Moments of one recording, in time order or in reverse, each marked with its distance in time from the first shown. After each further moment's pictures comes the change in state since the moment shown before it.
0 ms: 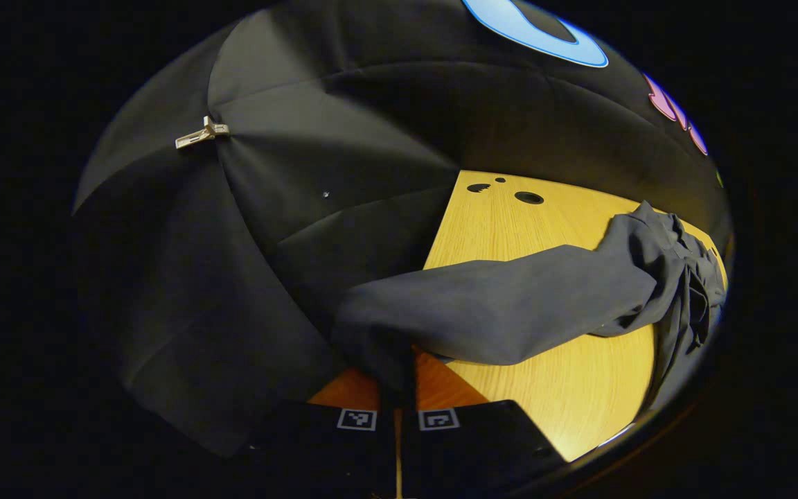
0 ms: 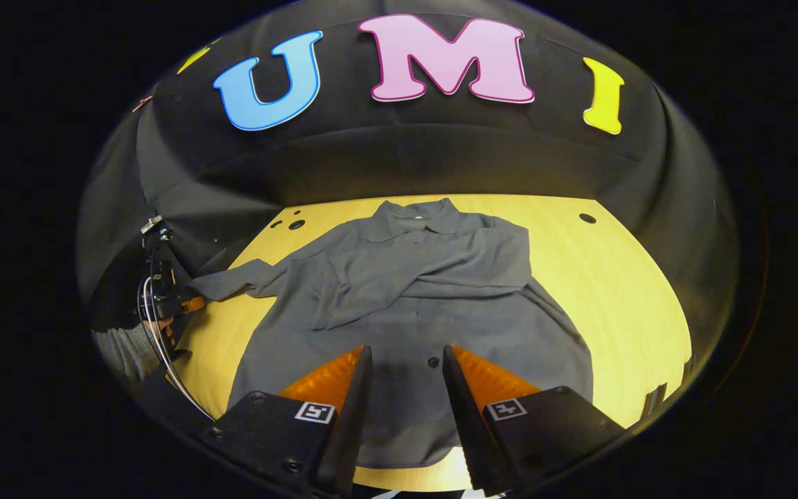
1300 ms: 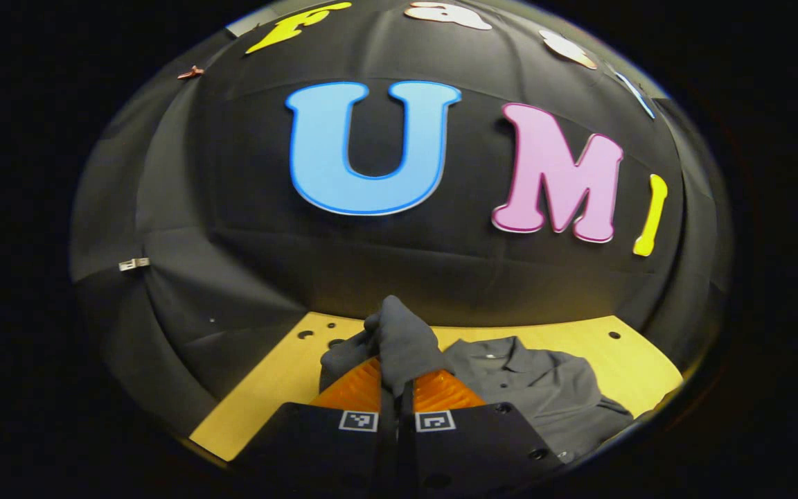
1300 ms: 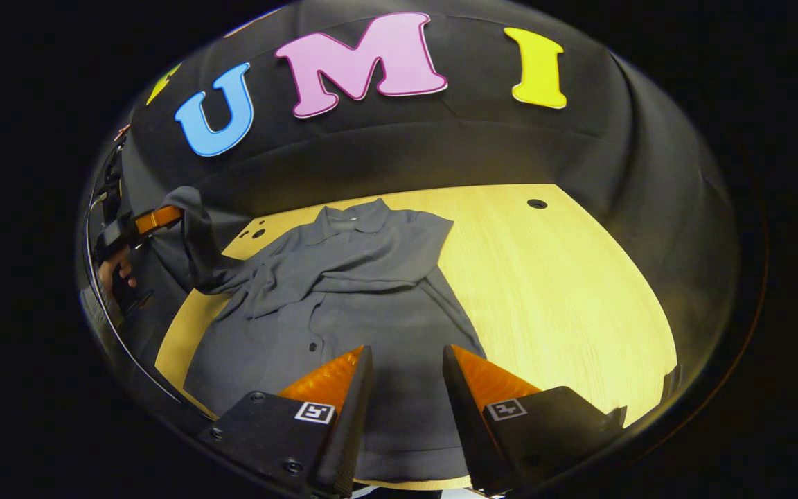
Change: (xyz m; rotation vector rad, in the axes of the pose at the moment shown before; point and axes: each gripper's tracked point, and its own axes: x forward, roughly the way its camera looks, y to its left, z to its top) left arm -0.208 -0.312 0.181 0.016 -0.429 -0.354; right arm -0.024 -0.165 -0.015 0.088 0.005 -0.003
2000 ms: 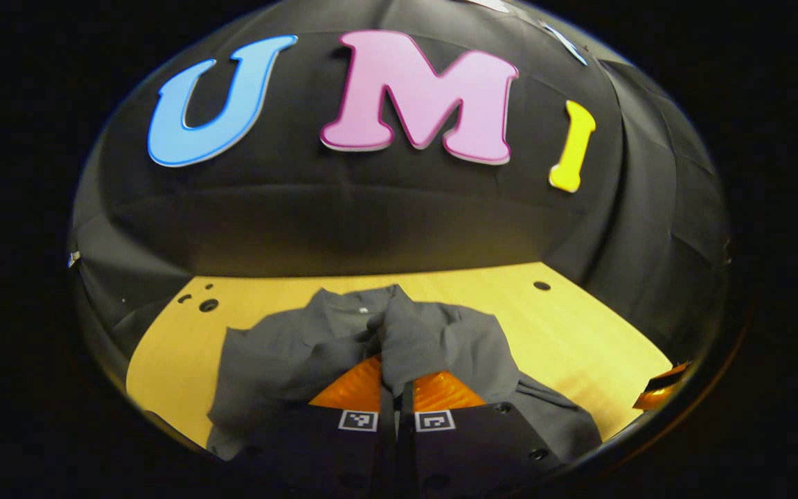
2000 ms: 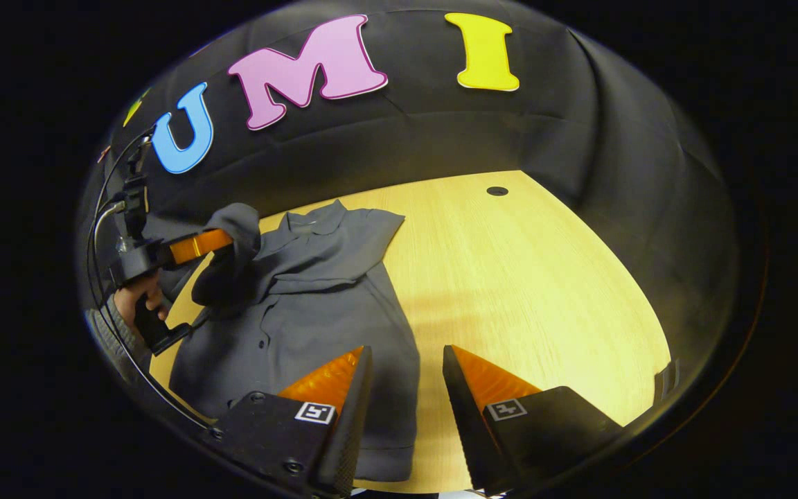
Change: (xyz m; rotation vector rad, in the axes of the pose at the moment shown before) left arm 0.039 -0.207 -0.130 0.117 0.233 -0.241; right arm 0.006 -0.080 -0.011 0.042 0.014 -0.044
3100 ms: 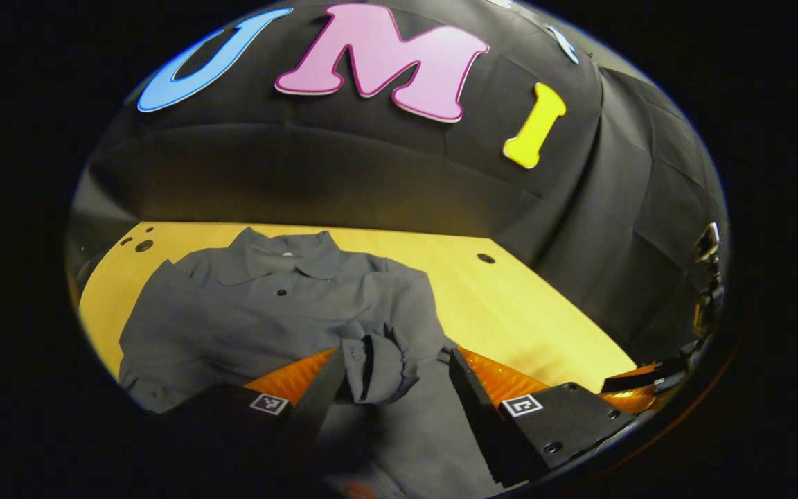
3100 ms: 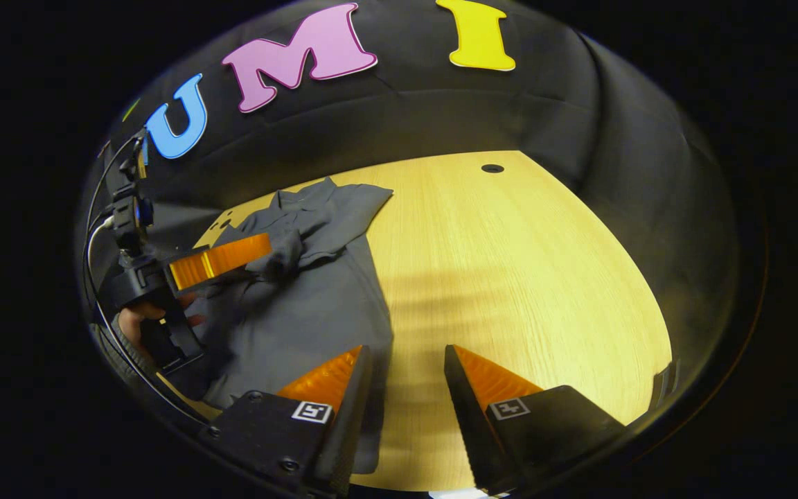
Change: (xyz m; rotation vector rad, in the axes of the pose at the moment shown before) left arm -0.024 -0.081 -0.039 -0.121 0.020 -0.223; right arm 0.004 -0.017 -0.023 0.000 0.071 0.025
